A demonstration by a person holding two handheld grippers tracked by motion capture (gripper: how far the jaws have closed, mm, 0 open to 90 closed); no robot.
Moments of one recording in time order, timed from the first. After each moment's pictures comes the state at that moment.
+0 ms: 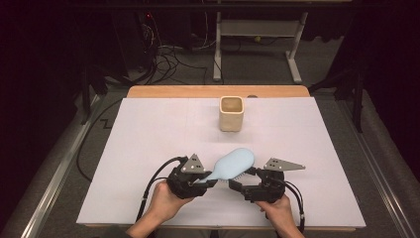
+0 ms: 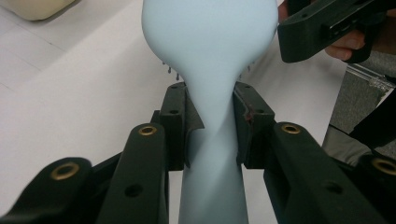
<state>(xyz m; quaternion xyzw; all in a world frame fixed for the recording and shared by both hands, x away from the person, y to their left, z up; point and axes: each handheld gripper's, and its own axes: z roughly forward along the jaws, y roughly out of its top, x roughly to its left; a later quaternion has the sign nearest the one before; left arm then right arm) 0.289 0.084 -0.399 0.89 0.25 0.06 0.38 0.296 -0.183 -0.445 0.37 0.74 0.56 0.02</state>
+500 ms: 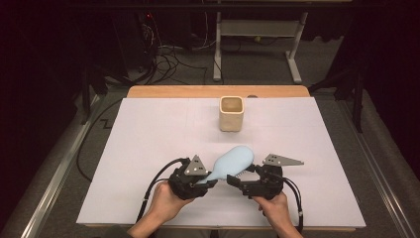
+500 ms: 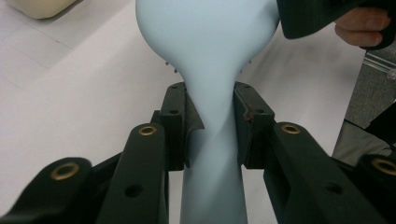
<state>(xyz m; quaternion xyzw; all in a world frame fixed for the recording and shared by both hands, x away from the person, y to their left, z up) 0.287 0.080 -0.403 0.89 0.25 0.09 0.36 0.302 -0.178 -0.437 0.39 0.73 0.57 0.01</state>
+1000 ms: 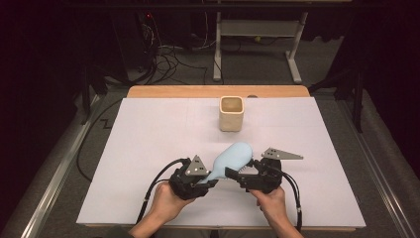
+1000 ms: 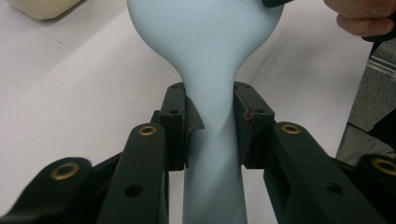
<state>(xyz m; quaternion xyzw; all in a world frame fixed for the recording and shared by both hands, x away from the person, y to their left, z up) 0.287 0.078 -0.404 0.89 0.25 0.09 0.37 0.311 -0.171 -0.424 0.40 0.72 0.57 0.01</state>
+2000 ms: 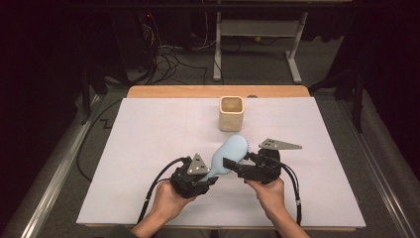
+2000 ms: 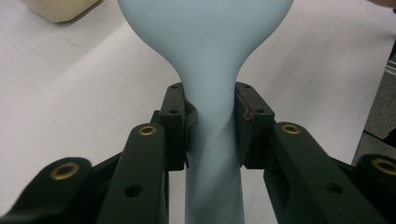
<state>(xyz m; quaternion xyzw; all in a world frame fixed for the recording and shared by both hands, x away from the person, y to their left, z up) 0.290 0.075 -0.404 0.89 0.27 0.11 0.36 0.320 -0.164 -0.398 0.40 0.73 0.56 0.02</state>
